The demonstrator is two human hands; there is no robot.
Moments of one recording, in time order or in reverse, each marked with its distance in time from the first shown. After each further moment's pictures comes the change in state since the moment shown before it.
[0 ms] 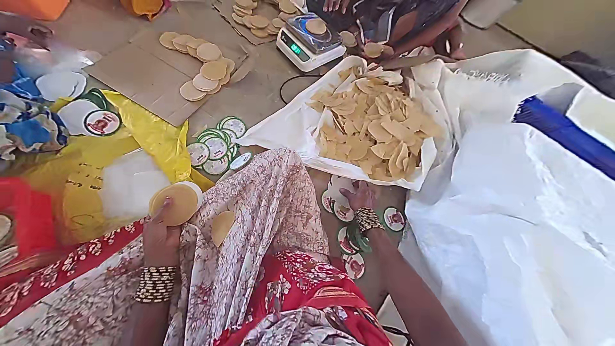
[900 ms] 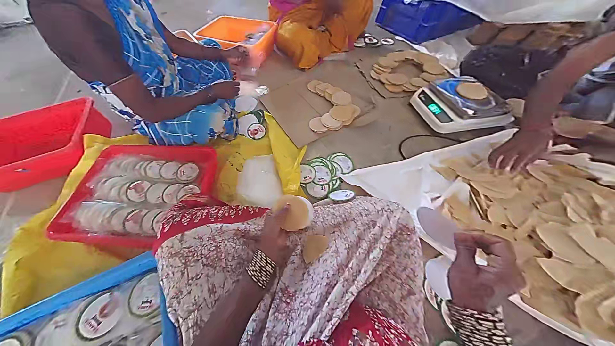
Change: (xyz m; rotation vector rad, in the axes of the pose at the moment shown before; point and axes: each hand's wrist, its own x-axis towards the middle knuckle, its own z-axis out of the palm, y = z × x) left_hand -0.033 0.017 0.009 -0.113 -0.002 -0.182; right_hand -0.108 -0.155 -0.032 0.584 0.522 -0.922
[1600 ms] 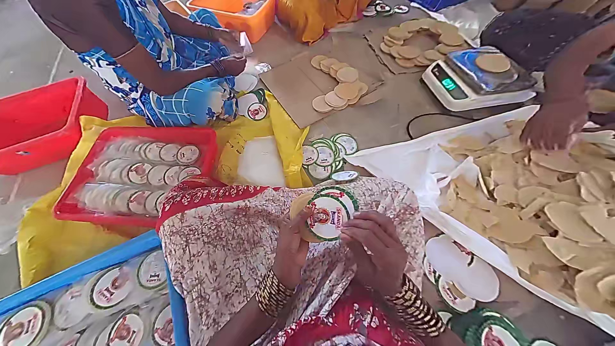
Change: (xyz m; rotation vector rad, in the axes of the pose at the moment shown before) left_hand -0.092 -0.013 0.018 -0.272 -0.124 -0.059; right_hand -0.062 -0.081 0.059 0.466 -0.356 -0.501
